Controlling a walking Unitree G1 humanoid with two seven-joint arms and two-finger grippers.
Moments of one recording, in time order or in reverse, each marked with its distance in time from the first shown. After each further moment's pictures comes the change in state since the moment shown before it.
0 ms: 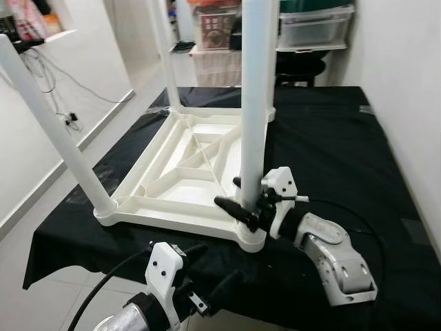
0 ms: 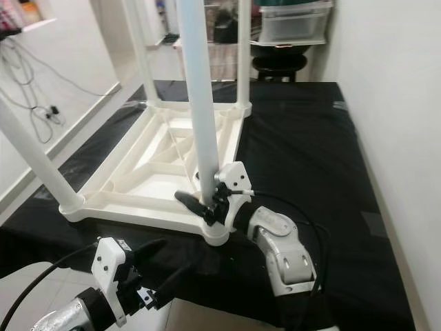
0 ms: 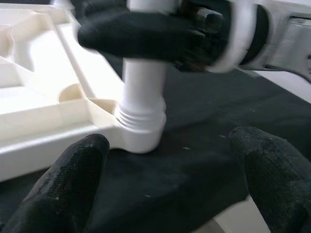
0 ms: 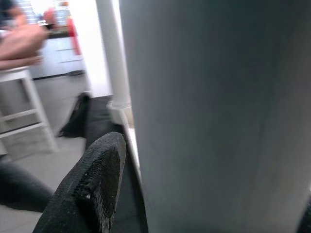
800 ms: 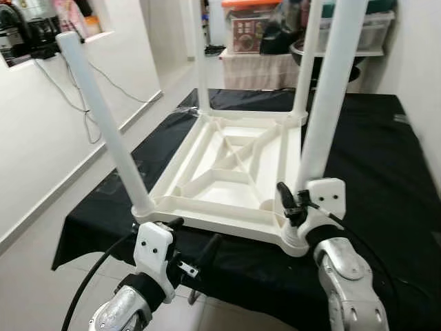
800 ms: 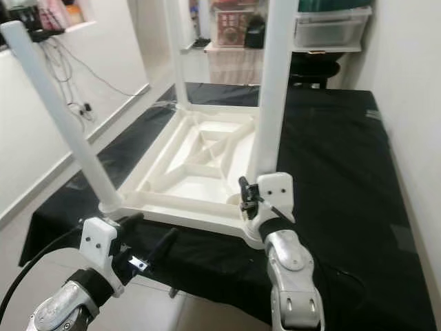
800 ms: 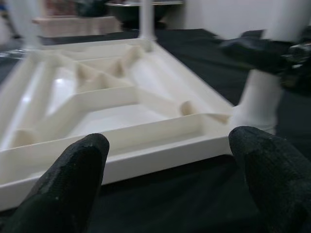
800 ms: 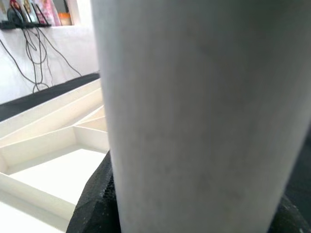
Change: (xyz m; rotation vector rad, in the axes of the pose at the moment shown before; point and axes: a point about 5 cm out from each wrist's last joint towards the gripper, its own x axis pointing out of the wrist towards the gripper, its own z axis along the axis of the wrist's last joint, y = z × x) left arm 0.008 0.017 0.016 0.078 -0.092 0.203; right arm -0.042 -0.001 0.001 -0.069 0.004 -0.922
